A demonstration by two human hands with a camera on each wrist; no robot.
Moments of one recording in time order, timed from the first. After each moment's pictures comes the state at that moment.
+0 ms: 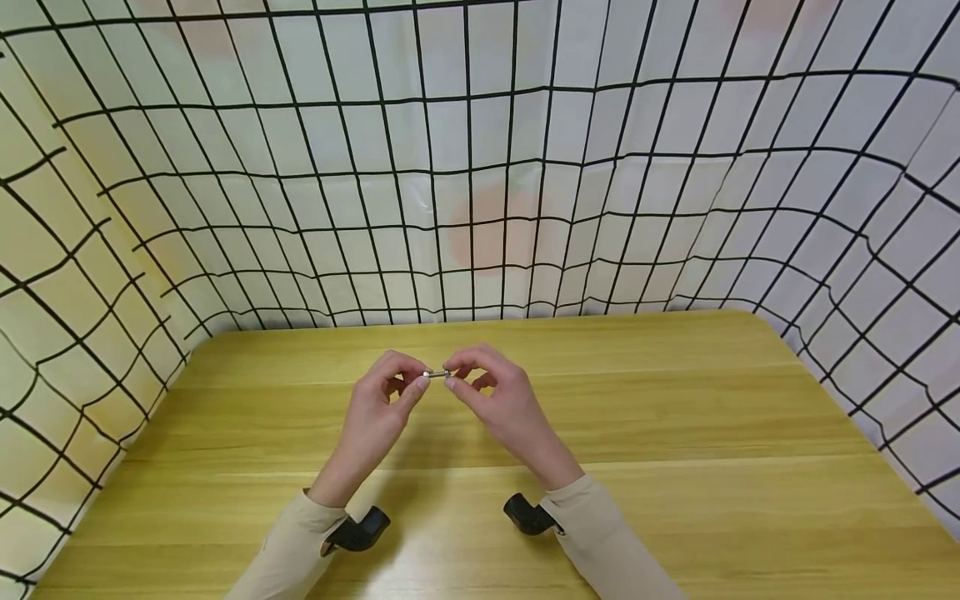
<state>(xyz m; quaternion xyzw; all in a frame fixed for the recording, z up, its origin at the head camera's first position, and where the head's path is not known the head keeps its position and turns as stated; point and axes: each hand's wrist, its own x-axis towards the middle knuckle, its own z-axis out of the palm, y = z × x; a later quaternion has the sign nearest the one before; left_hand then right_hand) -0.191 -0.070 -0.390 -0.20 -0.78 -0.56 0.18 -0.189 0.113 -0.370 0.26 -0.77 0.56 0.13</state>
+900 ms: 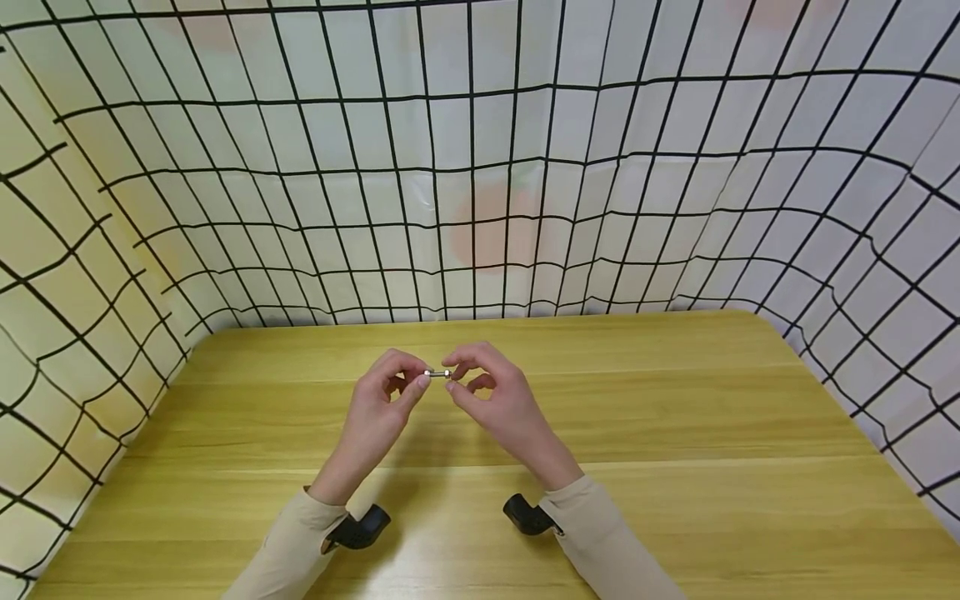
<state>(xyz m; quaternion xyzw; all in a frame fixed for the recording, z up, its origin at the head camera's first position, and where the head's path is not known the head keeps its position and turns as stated) -0.191 -0.071 -0.390 -0.21 -0.78 -0.56 0.18 -0.206 0.118 -0.397 0.30 -0.74 0.59 0.12</state>
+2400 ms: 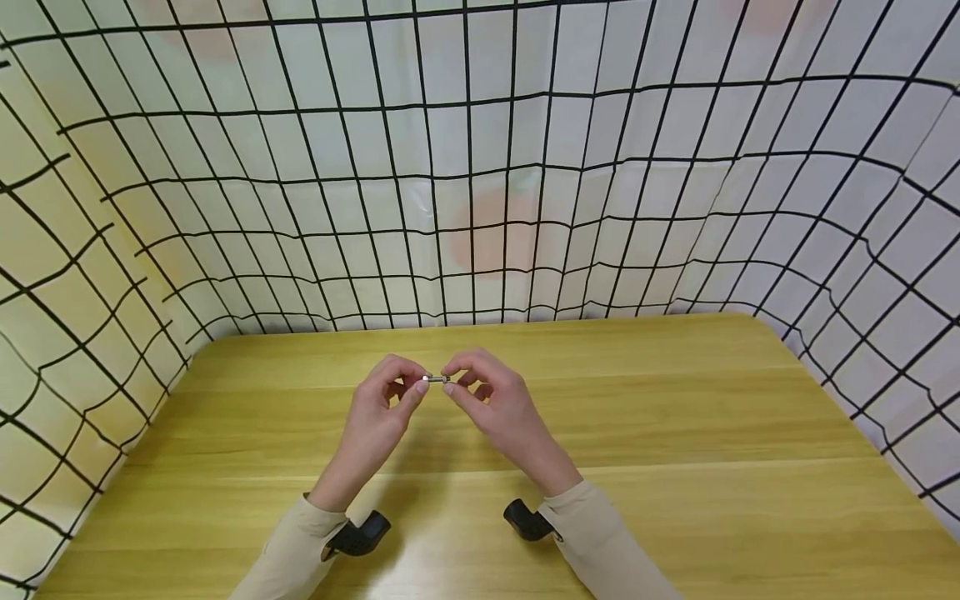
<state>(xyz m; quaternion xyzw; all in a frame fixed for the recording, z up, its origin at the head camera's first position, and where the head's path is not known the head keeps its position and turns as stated) -0.191 -0.071 -0.390 -0.20 -0.79 -0.55 0.18 -0.184 0.109 -0.367 0.29 -0.77 0.55 0.14</state>
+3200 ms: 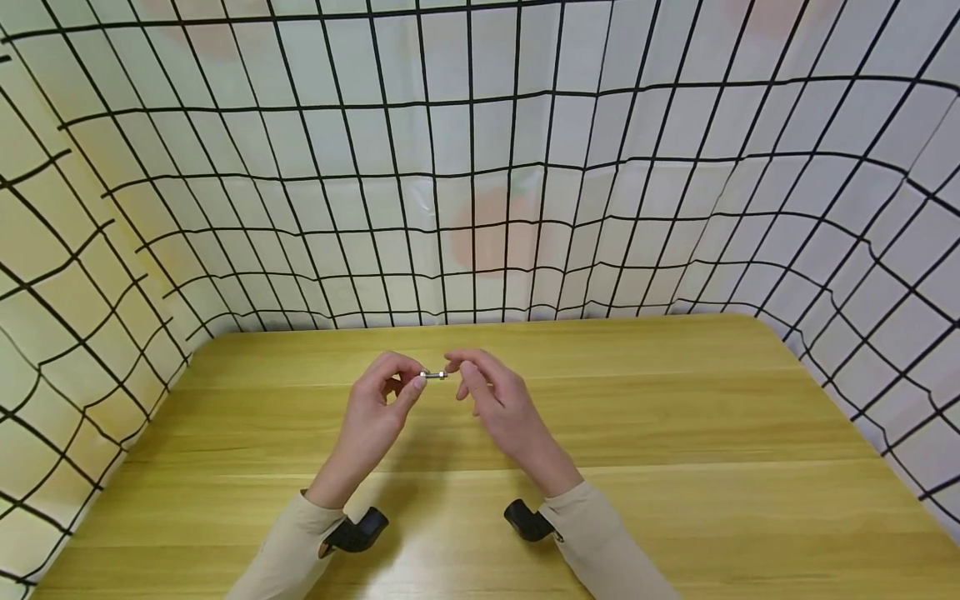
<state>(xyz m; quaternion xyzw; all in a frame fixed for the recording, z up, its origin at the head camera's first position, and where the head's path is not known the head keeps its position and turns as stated) -0.192 -0.072 -0.387 -0.19 -0.79 -0.55 0.19 -0.204 0.117 -0.396 0.26 -0.77 0.58 0.08</state>
